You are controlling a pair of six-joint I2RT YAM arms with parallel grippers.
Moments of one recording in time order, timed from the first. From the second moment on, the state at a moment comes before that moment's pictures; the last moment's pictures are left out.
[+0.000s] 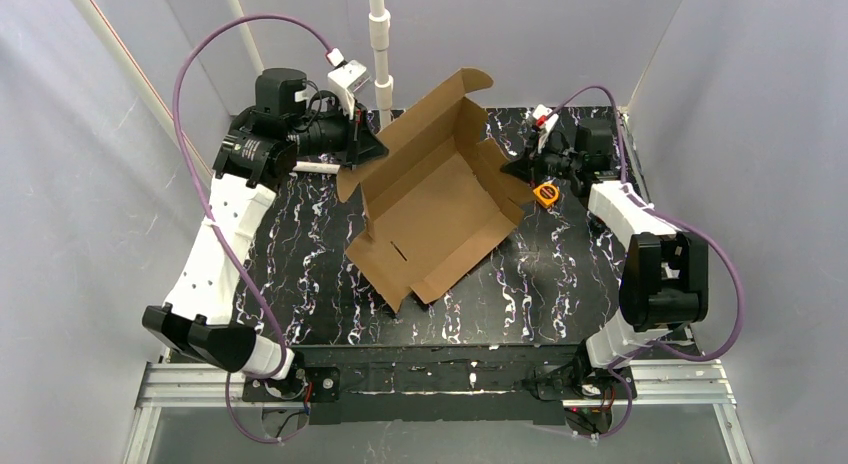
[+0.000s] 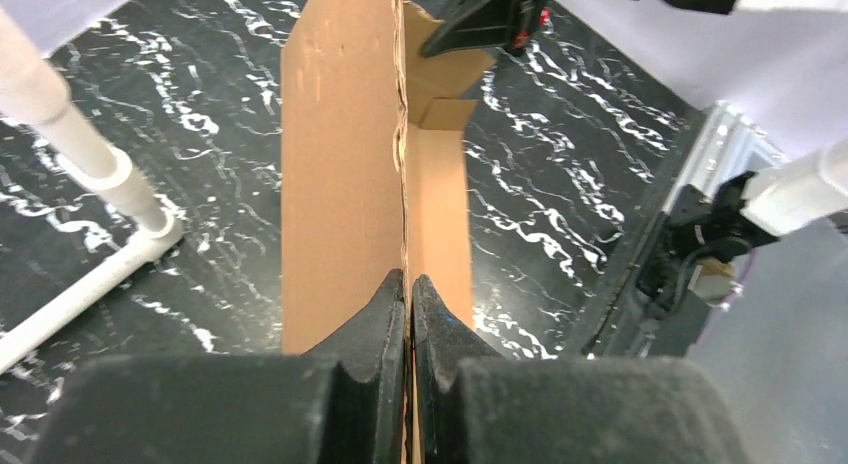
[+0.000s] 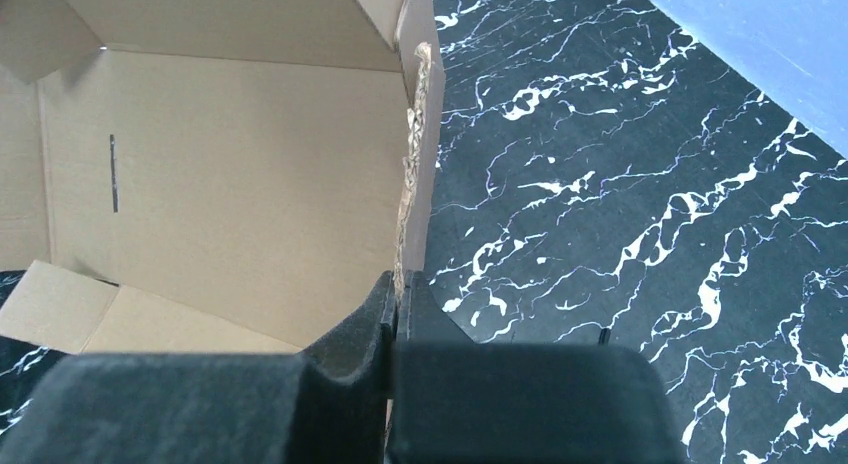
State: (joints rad) left arm -0.34 1.43 1.80 -0.85 0.62 0.08; right arm 0.08 1.61 1.13 0.03 -0.97 -0.31
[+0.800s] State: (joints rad) left arm -0.34 1.49 1.85 -0.87 0.81 -0.12; right arm 0.11 1.67 0.67 1.04 -0.86 0.01
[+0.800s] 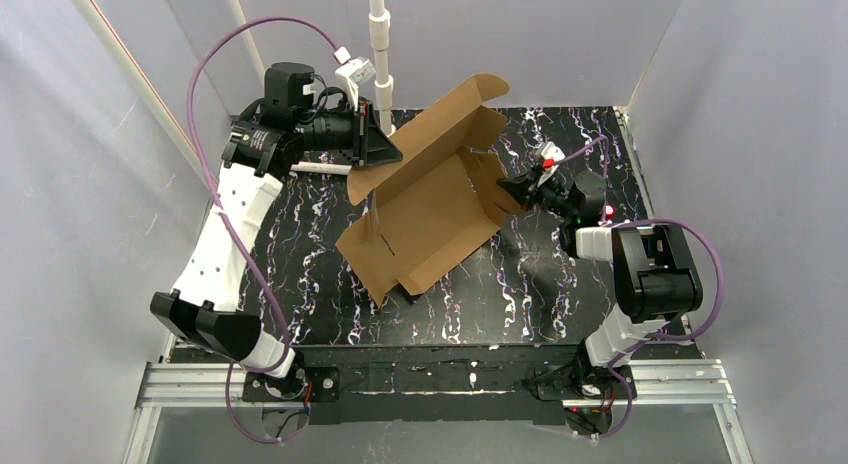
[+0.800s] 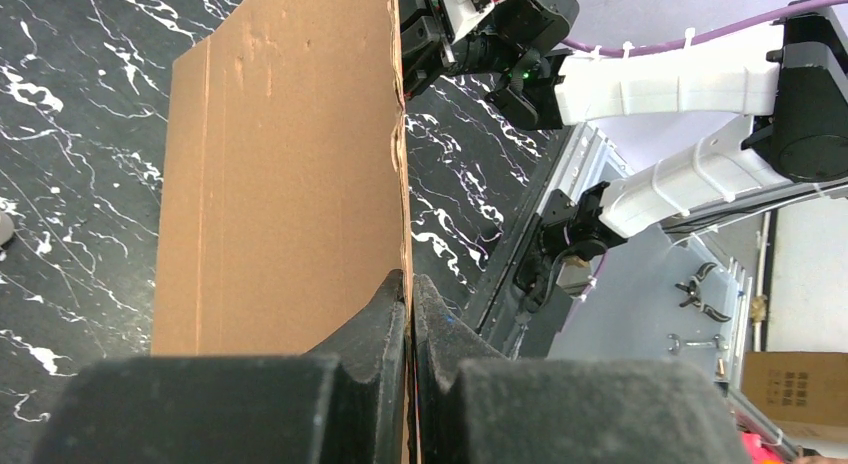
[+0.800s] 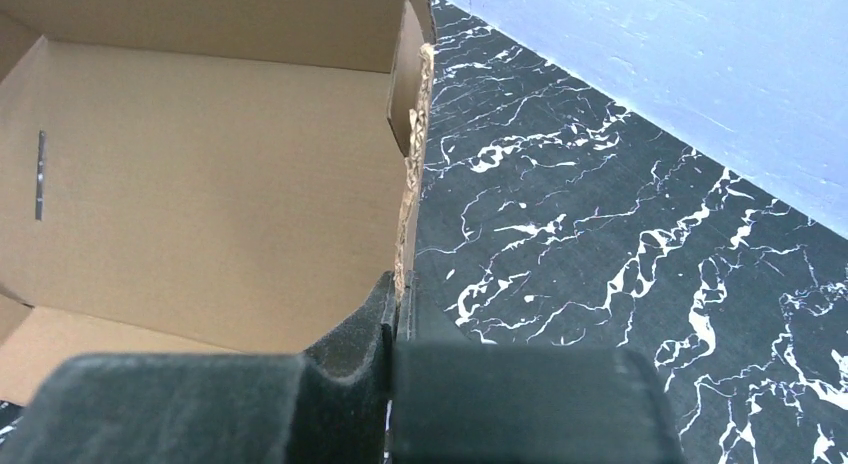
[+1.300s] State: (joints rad) left arm -0.34 1.51 1.83 -0.86 0.85 -0.21; right arm 0.11 1.64 0.62 1.00 -0.86 -0.17
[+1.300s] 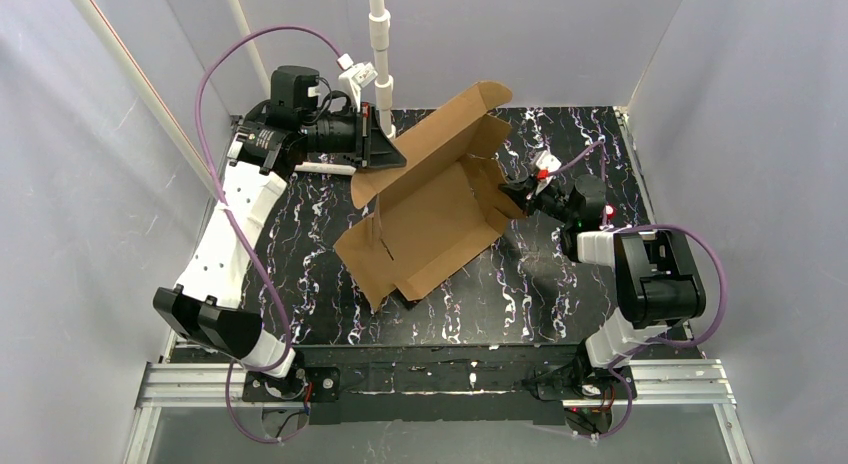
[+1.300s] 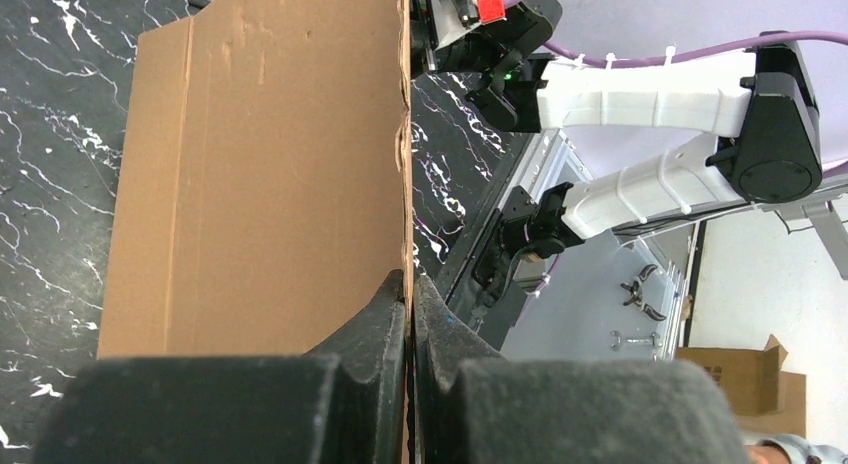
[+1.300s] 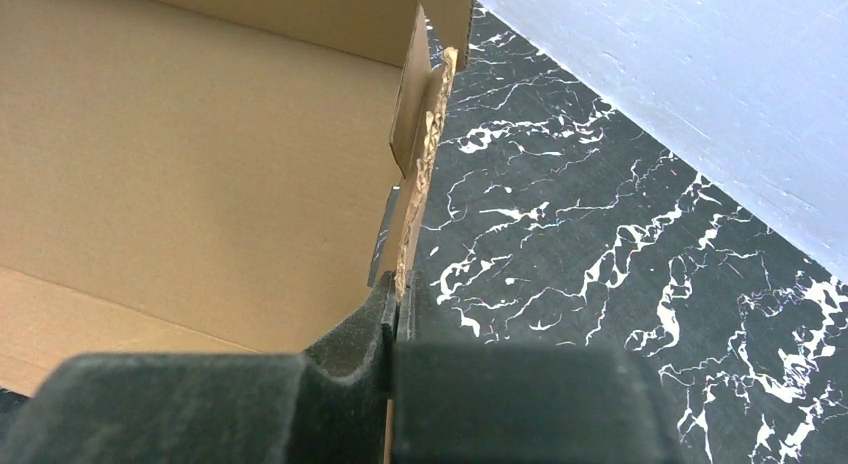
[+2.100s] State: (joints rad) left arm -0.36 1.49 1.85 -0.88 0.69 -0.27; right arm 0.11 1.59 0.76 0.59 -0.93 -0.38
